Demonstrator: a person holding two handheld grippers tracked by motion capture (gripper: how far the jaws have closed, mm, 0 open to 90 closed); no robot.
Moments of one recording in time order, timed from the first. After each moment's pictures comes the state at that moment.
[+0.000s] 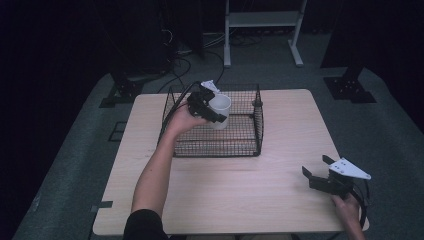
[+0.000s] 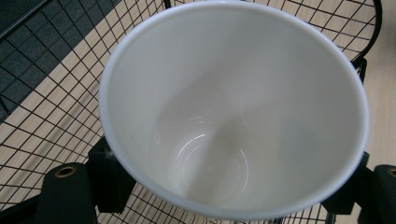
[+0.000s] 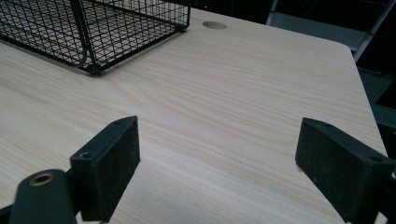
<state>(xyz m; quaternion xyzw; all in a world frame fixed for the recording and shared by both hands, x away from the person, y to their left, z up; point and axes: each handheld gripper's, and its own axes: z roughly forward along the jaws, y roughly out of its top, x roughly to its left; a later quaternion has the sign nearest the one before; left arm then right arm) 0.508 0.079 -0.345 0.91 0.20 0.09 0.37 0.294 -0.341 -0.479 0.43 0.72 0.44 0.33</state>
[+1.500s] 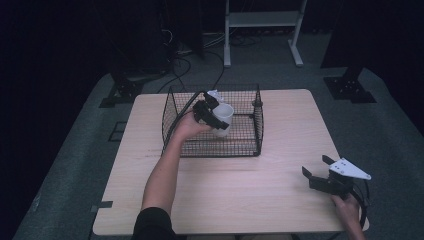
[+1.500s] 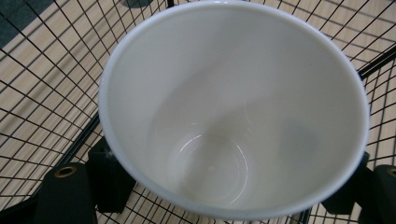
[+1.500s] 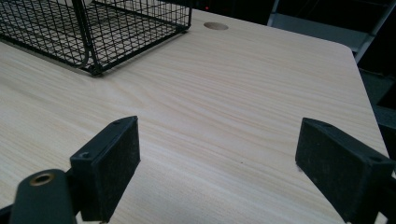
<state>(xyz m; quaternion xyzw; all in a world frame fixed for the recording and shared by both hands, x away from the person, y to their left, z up) 0.522 0.067 -0.392 0.91 0.21 0.06 0.35 0.294 -0.342 -0.479 0.43 0.72 0.44 0.33</state>
